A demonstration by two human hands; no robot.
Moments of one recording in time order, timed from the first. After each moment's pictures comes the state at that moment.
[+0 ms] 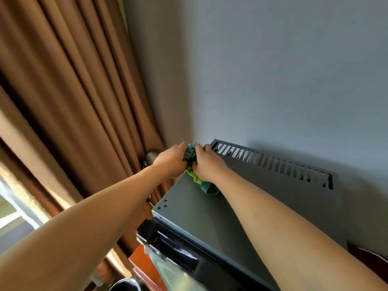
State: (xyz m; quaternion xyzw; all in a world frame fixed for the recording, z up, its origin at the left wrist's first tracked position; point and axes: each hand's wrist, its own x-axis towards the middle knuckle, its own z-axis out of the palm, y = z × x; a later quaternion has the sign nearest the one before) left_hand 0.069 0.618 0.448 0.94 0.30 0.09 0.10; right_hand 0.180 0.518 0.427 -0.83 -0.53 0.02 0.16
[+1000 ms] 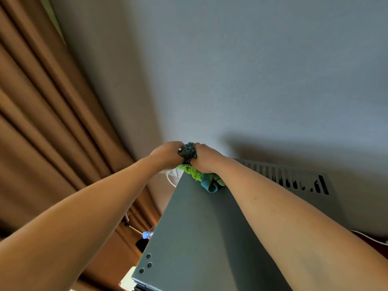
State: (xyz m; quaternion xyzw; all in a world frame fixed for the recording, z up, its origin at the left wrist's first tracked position) left_hand 0.196 0.685 0.465 0.97 0.22 0.01 0.14; right_hand 0.298 0.563 0.431 -0.86 -0.43 0.14 0.22
